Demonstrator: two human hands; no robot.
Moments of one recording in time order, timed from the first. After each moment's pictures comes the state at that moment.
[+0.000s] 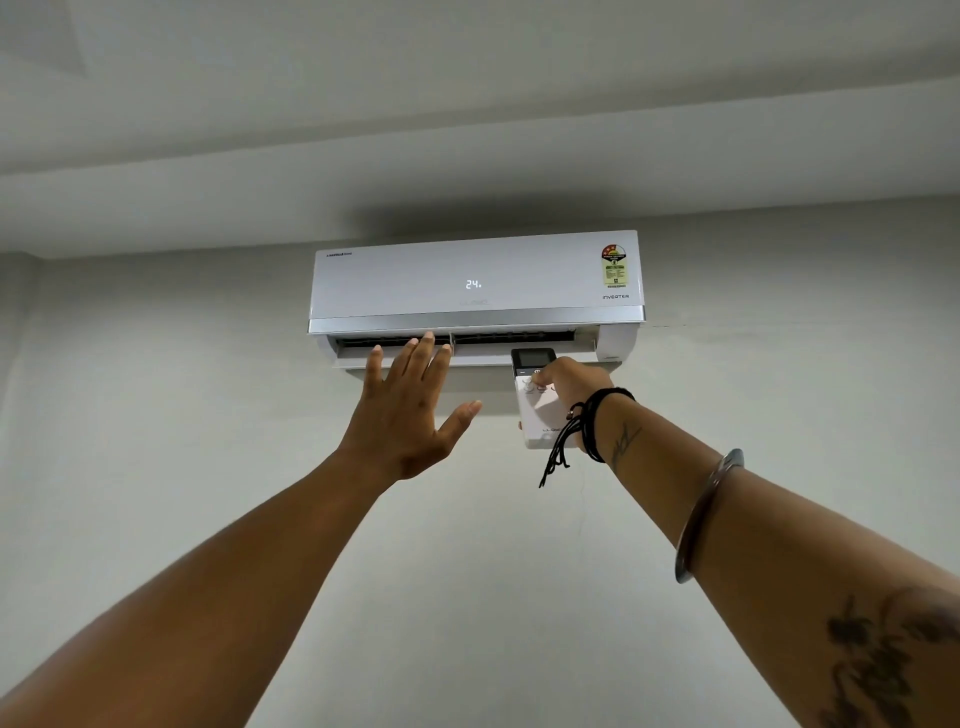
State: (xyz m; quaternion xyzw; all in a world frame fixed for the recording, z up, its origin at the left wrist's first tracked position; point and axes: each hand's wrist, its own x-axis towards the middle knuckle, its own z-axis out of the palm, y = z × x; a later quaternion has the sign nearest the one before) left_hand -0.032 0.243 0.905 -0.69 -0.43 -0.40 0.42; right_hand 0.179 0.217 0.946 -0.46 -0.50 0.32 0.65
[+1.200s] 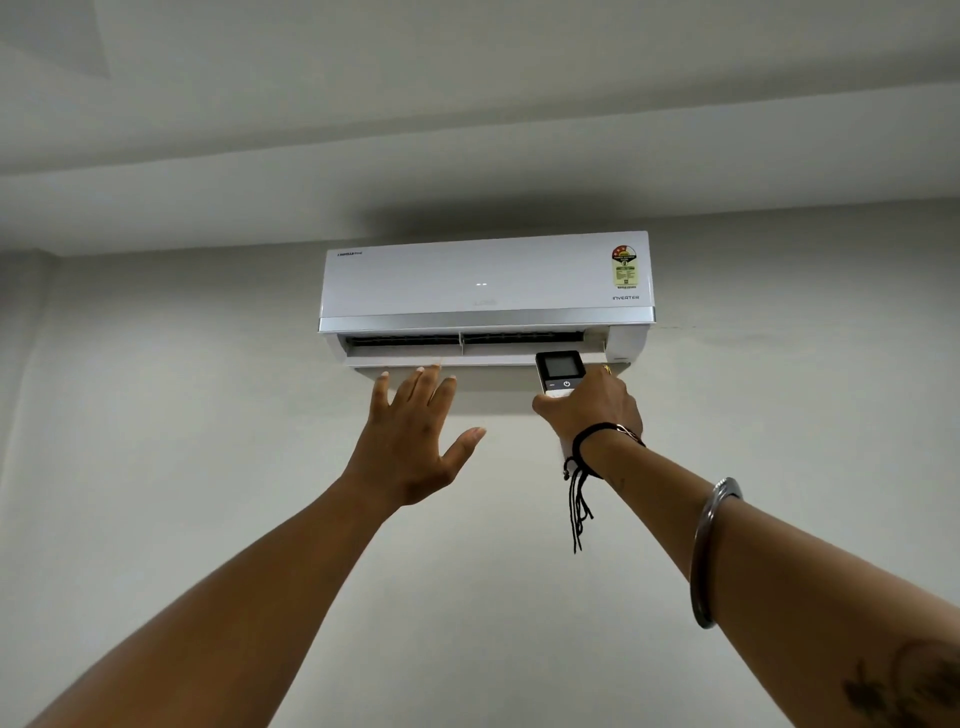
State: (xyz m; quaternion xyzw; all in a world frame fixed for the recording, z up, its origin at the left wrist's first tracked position) left_hand -0.041 0.244 0.882 -0.70 -0.44 -0.39 0.42; right_hand 0.168 0.221 0.922 -0.63 -0.52 -0.08 0.57
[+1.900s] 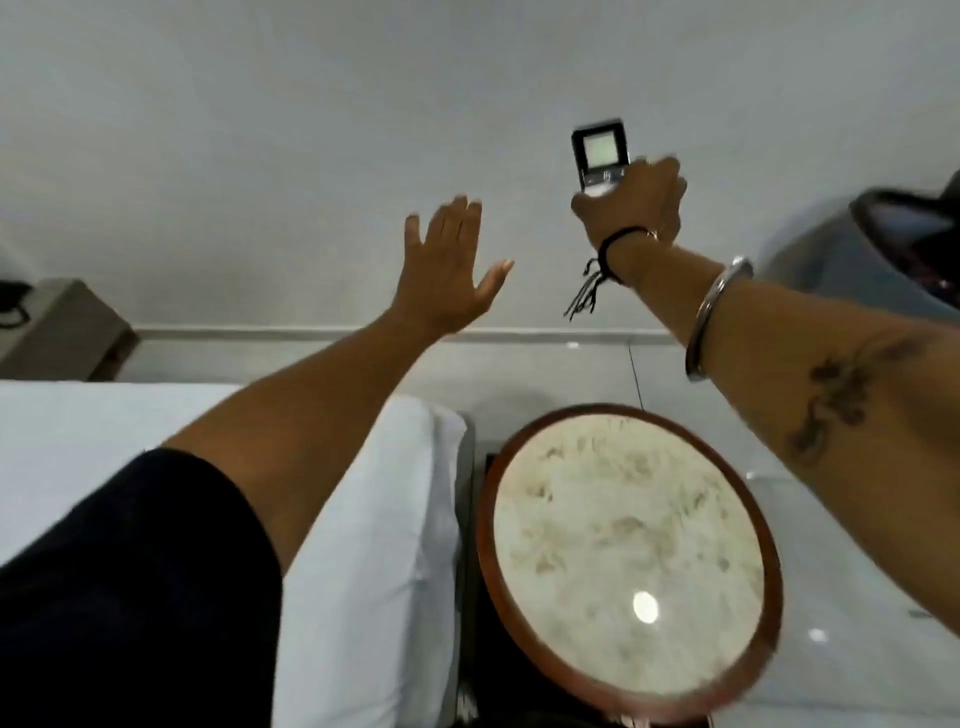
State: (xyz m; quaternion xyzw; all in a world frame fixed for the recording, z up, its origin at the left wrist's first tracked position) left_hand -0.006 0.235 0.408 -0.83 -0.49 -0.22 0.10; right_hand 0.199 0.230 0.474 -0.82 -0.43 0.08 0.37
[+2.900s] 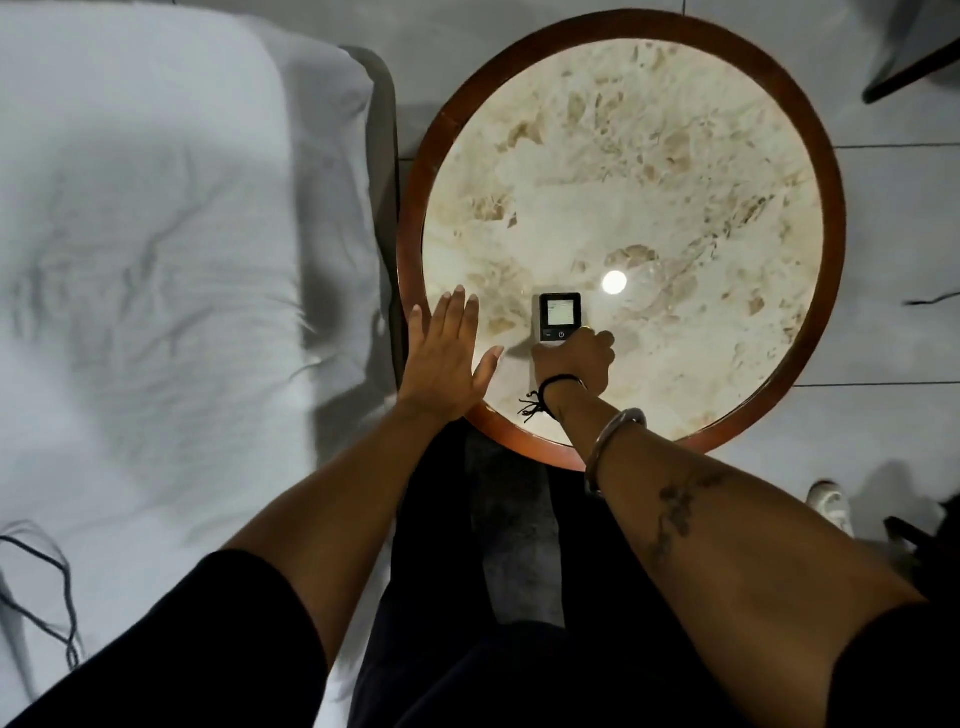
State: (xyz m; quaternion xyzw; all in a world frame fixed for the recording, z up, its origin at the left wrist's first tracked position) left_hand 0.036 0.018 -0.042 -0.81 -0.52 0.08 -0.25; right_hand 0.195 -0.002 -0.055 -0.91 -0.20 0.36 -0.04
